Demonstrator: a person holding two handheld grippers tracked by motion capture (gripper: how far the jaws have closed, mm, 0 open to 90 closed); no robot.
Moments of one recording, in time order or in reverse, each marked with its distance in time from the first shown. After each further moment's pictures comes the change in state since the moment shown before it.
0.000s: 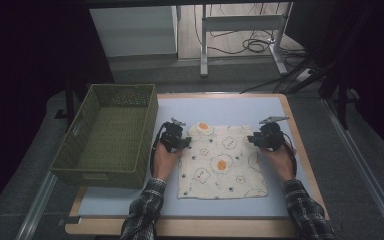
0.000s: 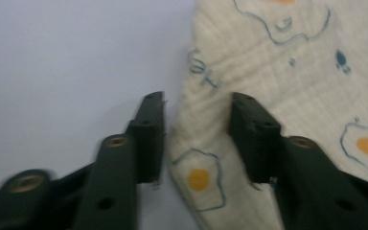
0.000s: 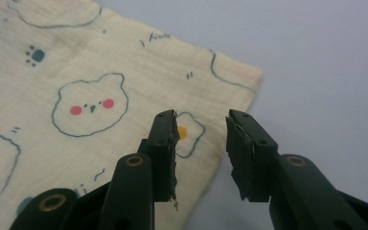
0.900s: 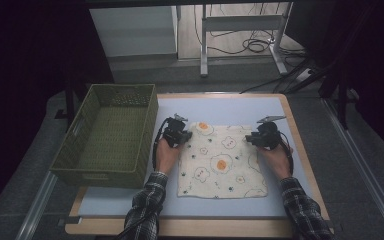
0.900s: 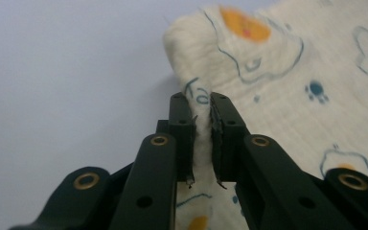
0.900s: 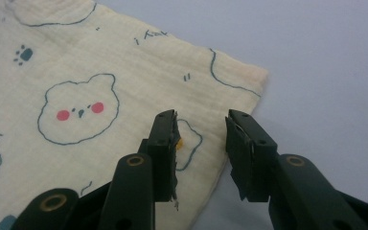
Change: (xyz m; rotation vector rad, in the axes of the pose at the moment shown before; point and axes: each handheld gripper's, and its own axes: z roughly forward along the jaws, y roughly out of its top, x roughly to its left) left arm 0.005 0.020 0.002 -0.036 -0.030 0.024; right arm -0.003 0.001 0.013 0.008 0.009 0.012
